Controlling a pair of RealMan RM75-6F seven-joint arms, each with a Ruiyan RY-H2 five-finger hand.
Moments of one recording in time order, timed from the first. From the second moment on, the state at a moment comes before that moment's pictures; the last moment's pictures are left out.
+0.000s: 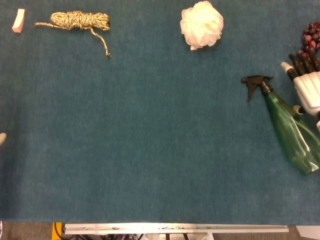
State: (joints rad) left arm -0.09 -1.14 -0.06 -1.62 1.46 1.49 0.17; right arm 0.51 -1.48 0.03 -1.25 -1.19 1.02 -0.42
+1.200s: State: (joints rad) left arm -0.09 -1.14 -0.06 -1.62 1.46 1.49 0.17; right arm 0.60 -1.63 0.06 -1.19 -1.45 1.04 -0.19
